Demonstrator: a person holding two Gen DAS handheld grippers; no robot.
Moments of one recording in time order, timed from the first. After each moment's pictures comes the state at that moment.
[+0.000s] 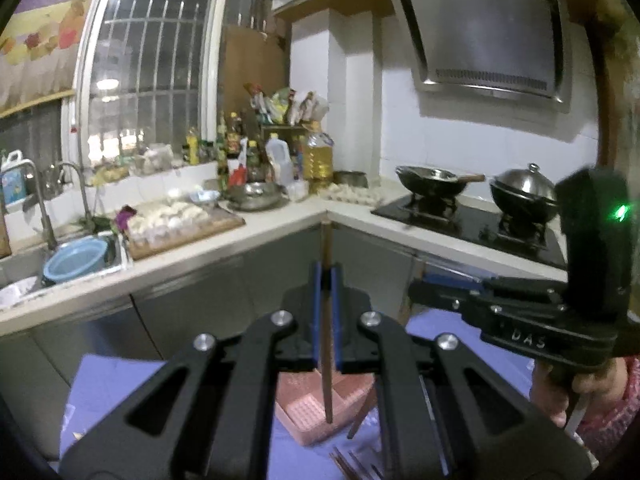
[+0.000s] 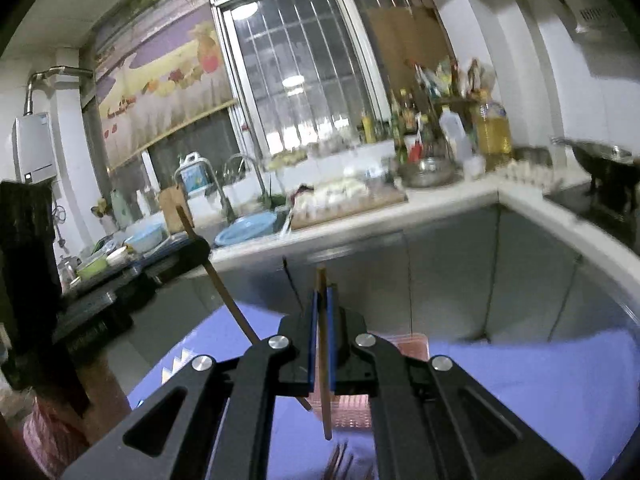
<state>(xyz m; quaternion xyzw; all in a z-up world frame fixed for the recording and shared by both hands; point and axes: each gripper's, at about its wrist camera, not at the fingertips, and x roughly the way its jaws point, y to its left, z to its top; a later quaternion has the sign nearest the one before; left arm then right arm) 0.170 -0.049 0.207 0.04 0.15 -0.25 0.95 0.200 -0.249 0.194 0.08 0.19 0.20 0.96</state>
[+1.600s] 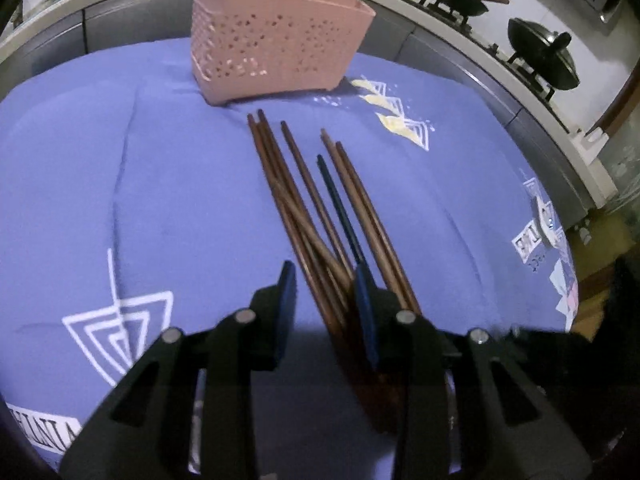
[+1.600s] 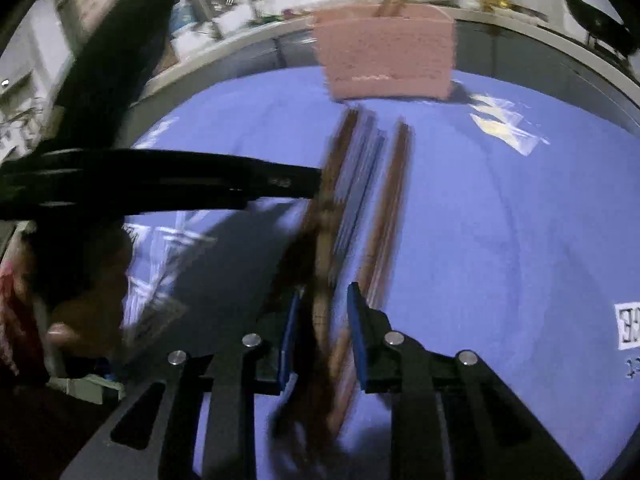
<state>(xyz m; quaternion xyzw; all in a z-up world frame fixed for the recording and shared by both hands) 0.085 -0.061 -0.091 0.00 0.49 -0.27 0.83 0.033 -0.201 -0.081 0.03 0.42 0.20 0.88</state>
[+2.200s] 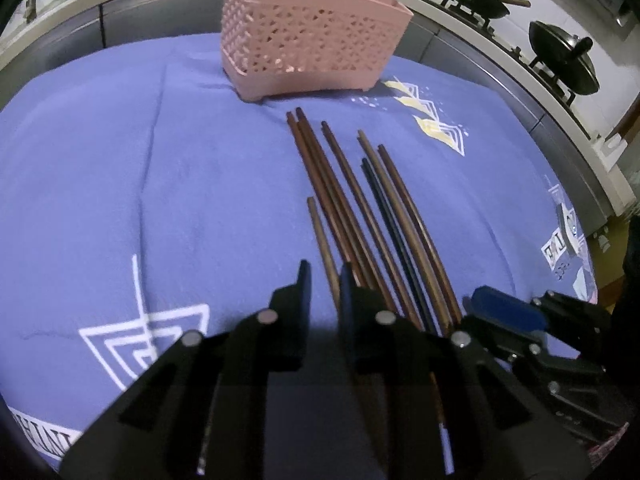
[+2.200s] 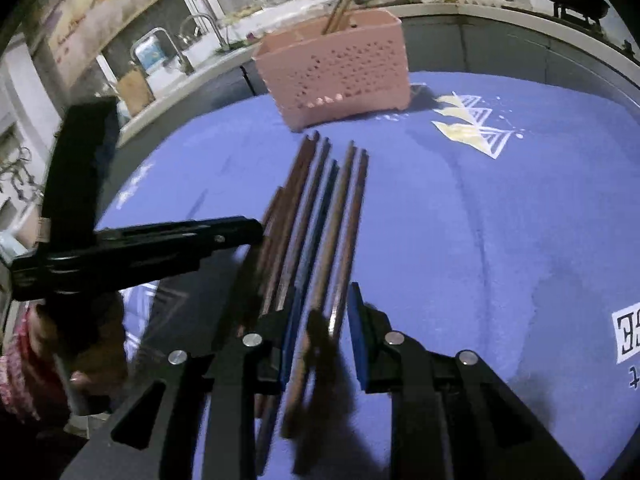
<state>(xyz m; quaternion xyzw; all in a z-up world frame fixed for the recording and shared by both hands) 0.102 -0.044 -0.096 0.00 0.48 -0.24 0.84 0.072 -0.231 -0.084 0.08 0.42 0.15 0.89</state>
